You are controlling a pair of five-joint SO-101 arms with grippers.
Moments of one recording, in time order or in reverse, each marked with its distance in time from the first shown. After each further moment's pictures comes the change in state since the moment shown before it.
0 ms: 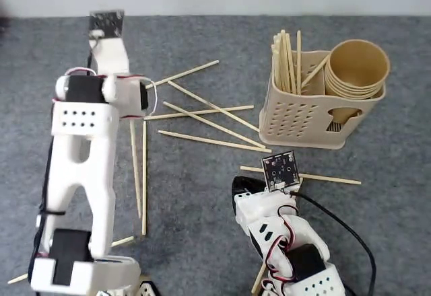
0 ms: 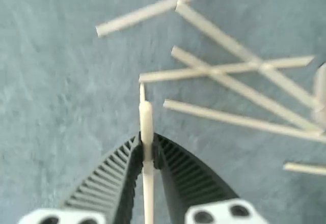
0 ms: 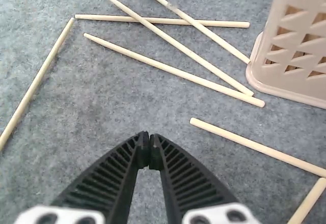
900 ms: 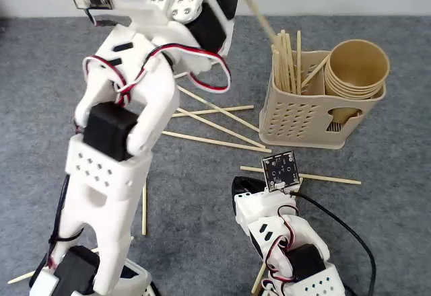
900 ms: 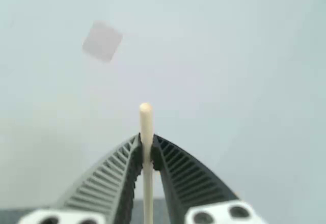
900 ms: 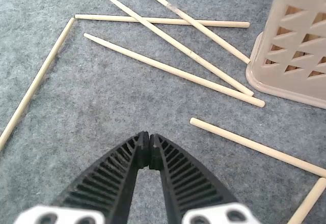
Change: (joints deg) left arm 25.2 -6.7 -16.5 -45.9 18.9; right arm 0.0 0.0 0.0 0.0 0.0
